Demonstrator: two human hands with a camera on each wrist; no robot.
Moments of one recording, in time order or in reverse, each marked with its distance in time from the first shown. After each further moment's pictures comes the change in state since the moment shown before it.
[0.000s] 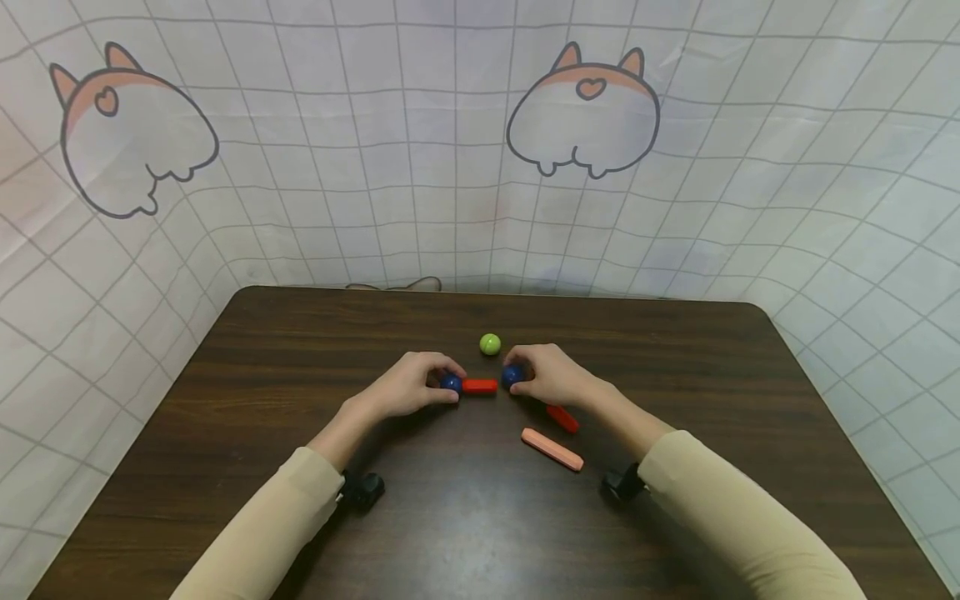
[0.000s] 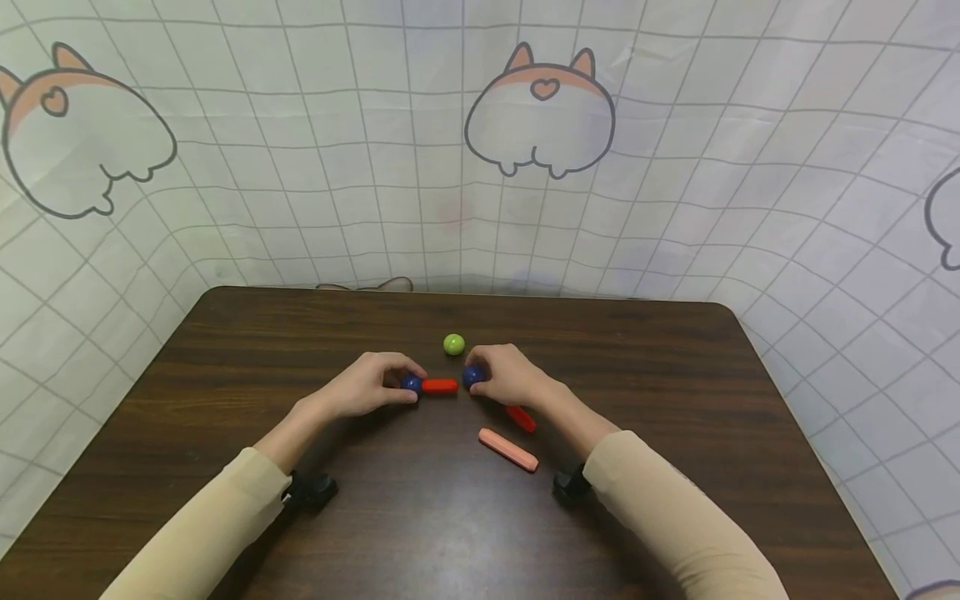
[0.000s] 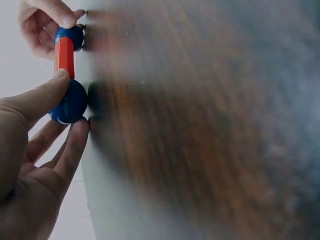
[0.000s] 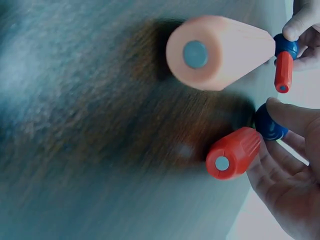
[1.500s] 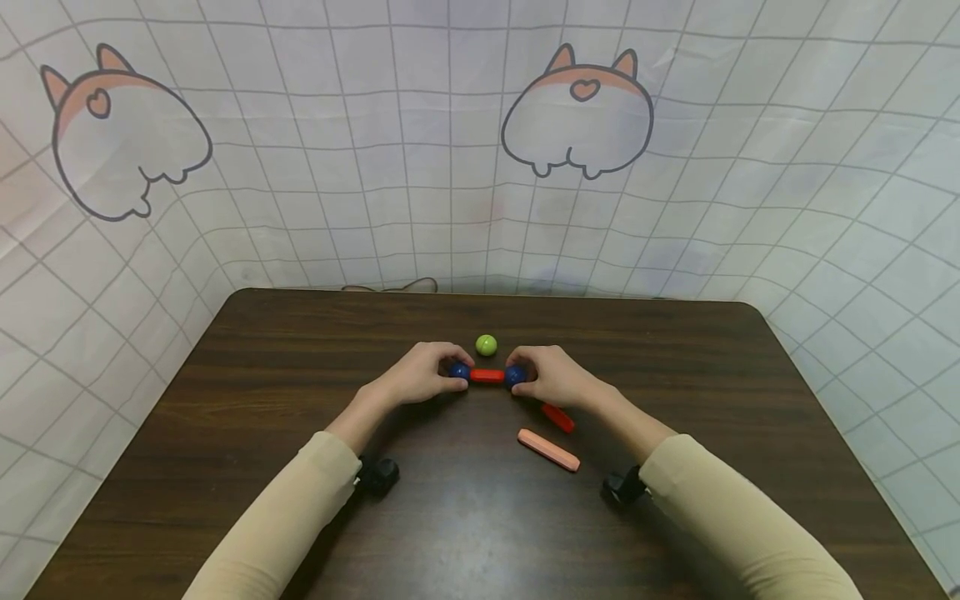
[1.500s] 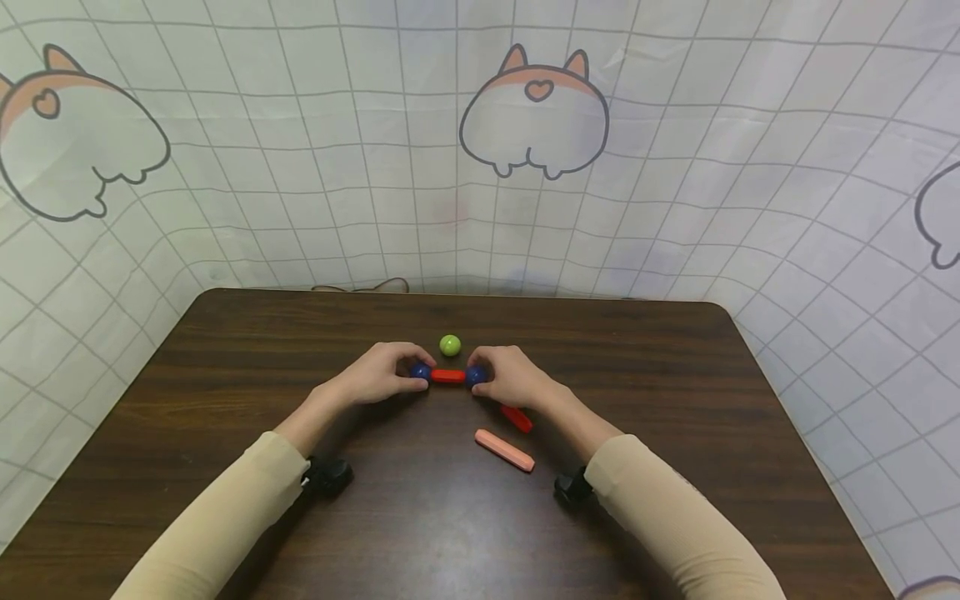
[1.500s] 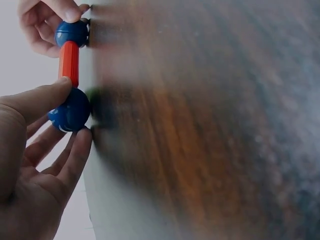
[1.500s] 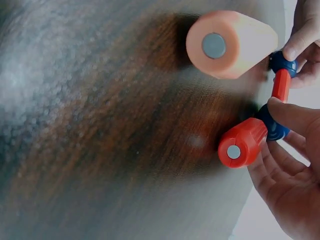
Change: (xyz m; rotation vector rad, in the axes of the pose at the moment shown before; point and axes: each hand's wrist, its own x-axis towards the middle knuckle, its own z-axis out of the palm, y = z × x) left_hand 0.031 0.002 0.004 0.032 0.018 0.006; right_hand -0.006 0.006 -0.002 0.060 0.004 0.037
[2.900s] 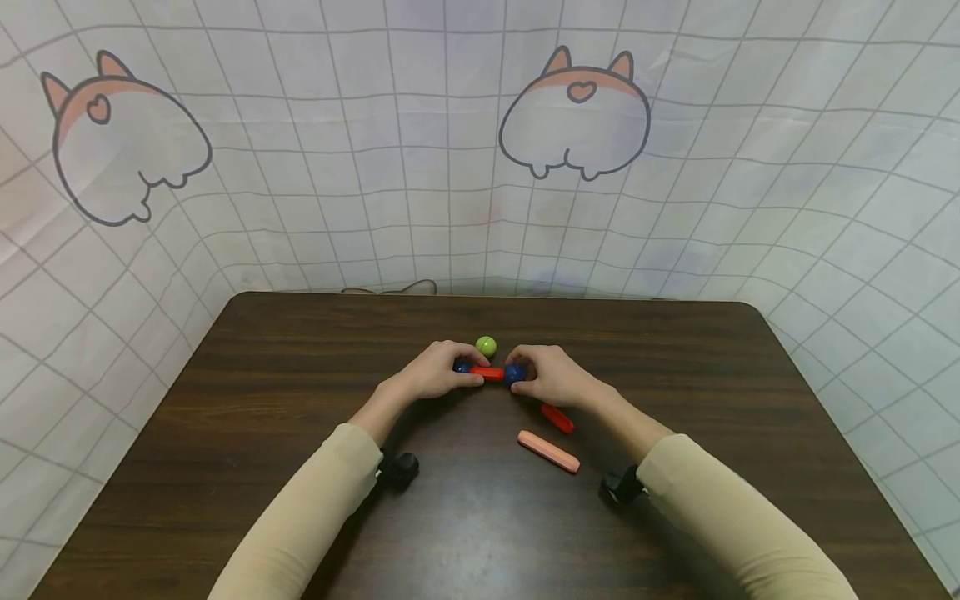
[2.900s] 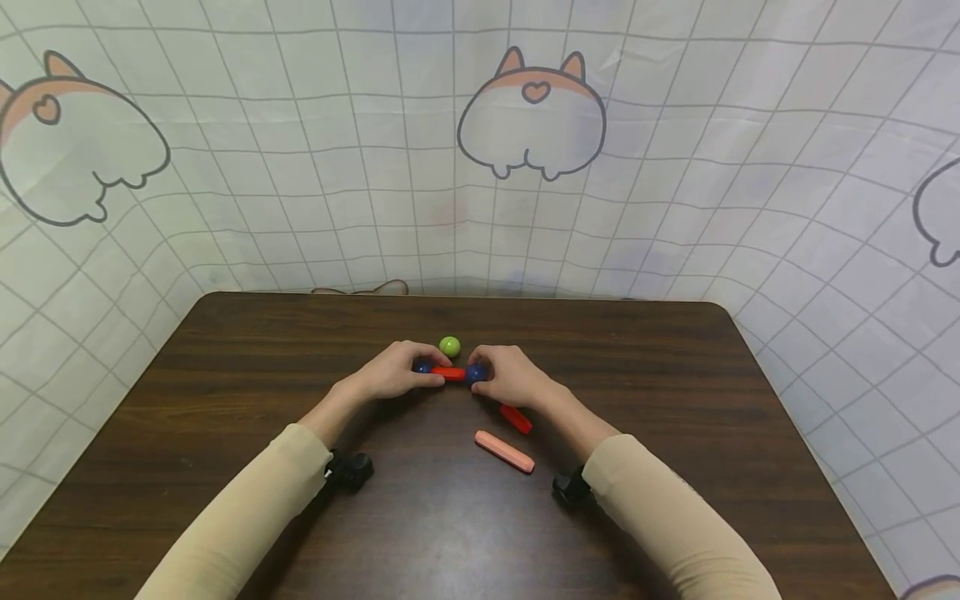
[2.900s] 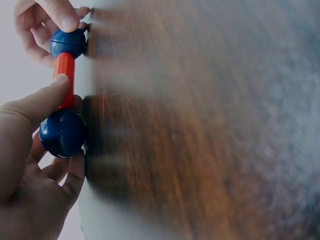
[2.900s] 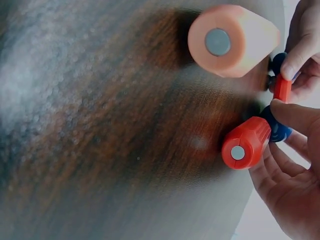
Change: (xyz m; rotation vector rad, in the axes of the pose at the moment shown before) left_hand 0.021 0.005 0.010 -0.017 -0.051 -0.050; right_hand 0.002 0.005 0.001 0.037 0.014 0.011
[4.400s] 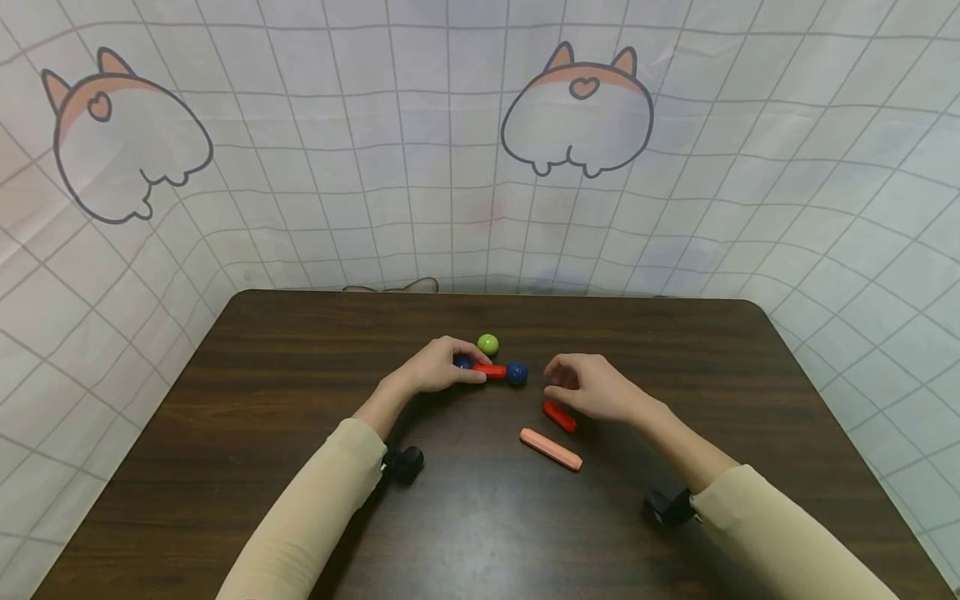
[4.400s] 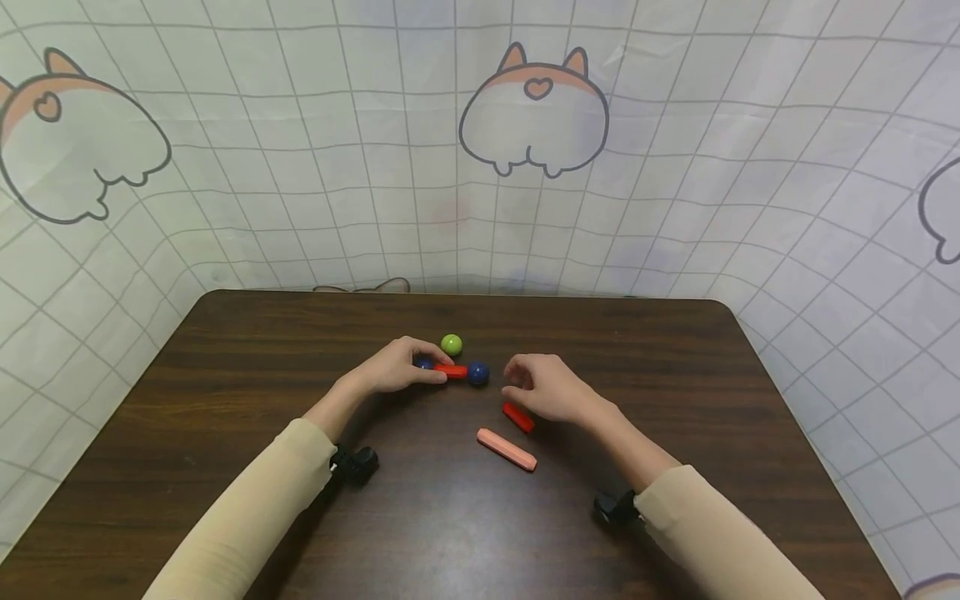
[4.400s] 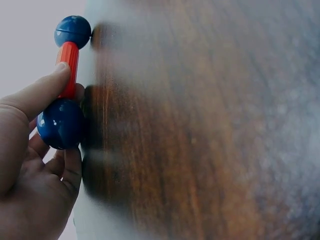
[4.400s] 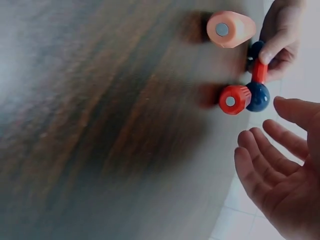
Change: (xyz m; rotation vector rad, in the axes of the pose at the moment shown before) left_hand 0.001 -0.003 -0.003 -0.100 -0.009 -0.093; right_hand -0.054 0.008 -0.021 -0.040 0.047 -0.016
